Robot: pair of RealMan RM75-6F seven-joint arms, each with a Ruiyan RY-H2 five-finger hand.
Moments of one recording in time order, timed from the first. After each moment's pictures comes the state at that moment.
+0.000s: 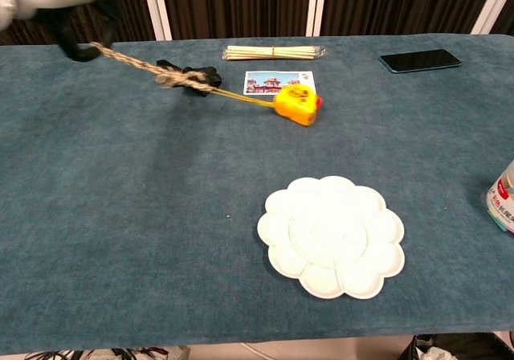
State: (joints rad) left arm -0.93 -1.26 -0.10 -1.64 0.73 1.04 0.65; right arm 0.04 -1.09 0.11 -1.70 -1.33 1.47 -0.13
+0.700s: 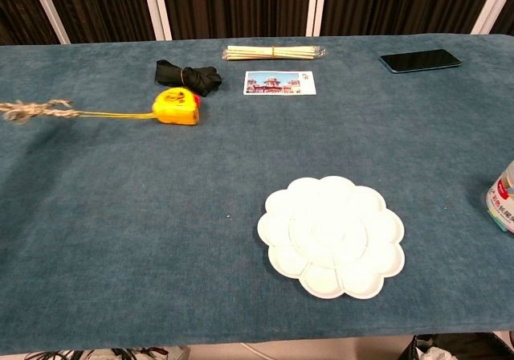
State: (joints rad) left arm -0.54 -1.09 0.11 -1.54 1.16 1.20 0.20; right arm 0.04 -1.10 0.11 -1.70 -1.33 1.47 -0.14
